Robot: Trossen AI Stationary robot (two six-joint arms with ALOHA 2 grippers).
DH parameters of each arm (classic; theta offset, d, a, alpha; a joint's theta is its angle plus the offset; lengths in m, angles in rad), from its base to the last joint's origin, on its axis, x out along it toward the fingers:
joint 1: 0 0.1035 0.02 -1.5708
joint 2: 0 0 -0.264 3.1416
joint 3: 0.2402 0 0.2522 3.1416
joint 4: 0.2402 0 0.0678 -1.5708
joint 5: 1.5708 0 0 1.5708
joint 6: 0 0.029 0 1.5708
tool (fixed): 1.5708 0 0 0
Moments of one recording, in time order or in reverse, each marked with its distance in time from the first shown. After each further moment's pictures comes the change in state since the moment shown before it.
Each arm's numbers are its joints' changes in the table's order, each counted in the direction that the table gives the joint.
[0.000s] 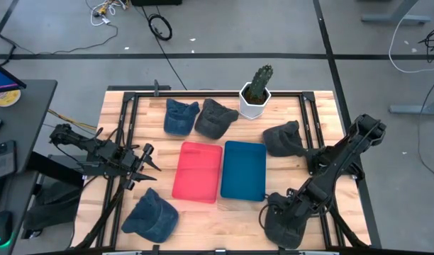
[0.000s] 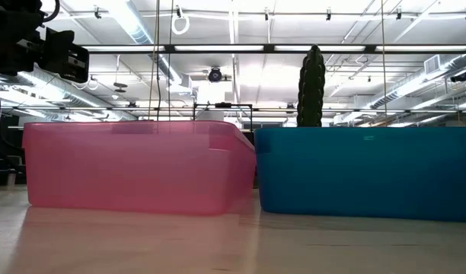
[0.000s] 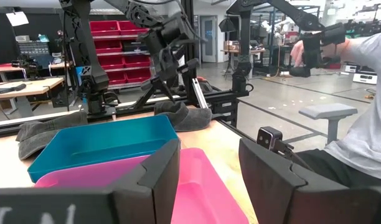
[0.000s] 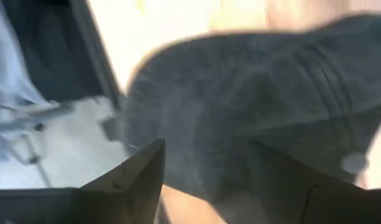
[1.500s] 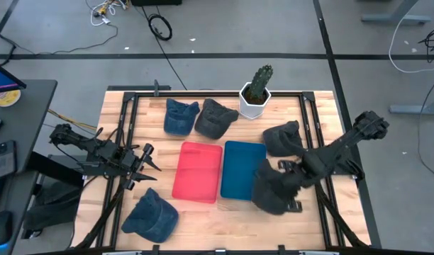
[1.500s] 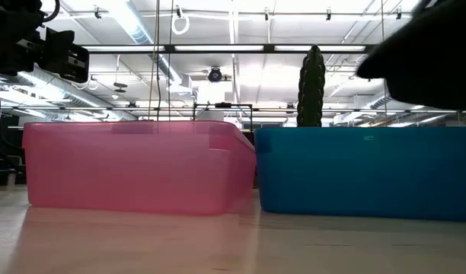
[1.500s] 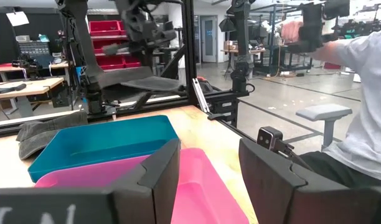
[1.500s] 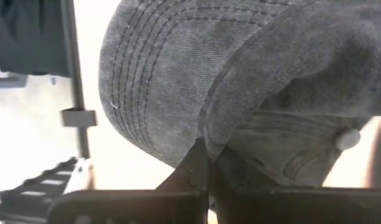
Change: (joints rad) left arm 0.000 0.000 0.000 0.000 0.000 0.000; right arm -0.299 -0.085 0.319 0.516 0.037 -0.605
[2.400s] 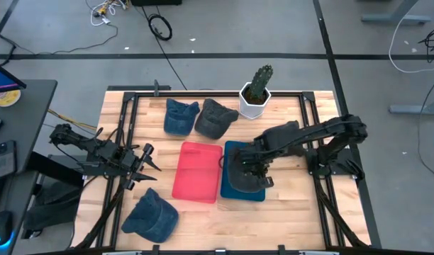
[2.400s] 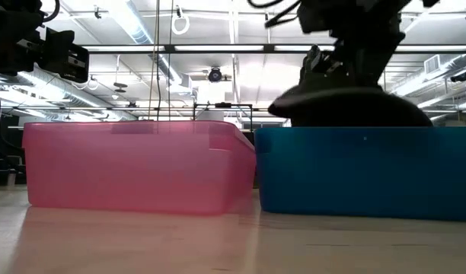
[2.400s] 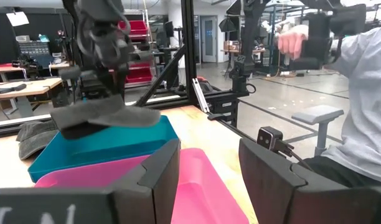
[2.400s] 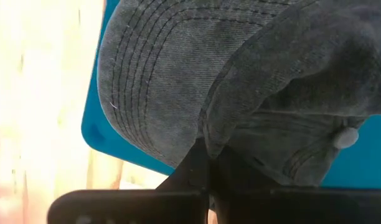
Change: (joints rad) left arm 0.000 0.000 0.000 0.000 0.000 0.000; right arm -0.362 0.266 0.106 -0.051 -0.035 -0.583
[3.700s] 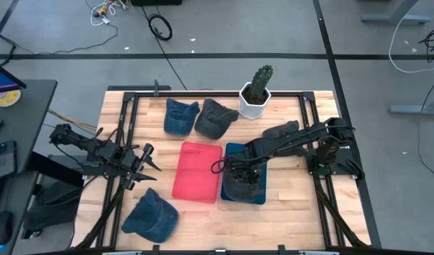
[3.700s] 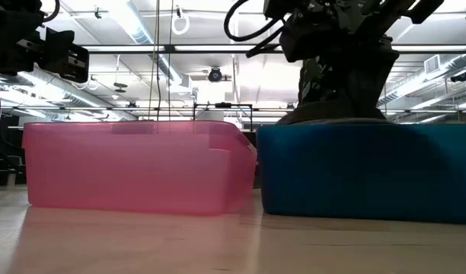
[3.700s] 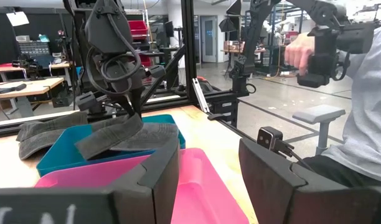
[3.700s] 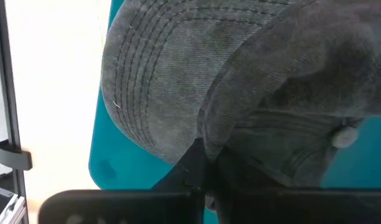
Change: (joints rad) left arm 0.000 0.000 0.000 0.000 0.000 0.000; right arm -0.001 0.130 -0.007 -0.114 -0.147 0.053
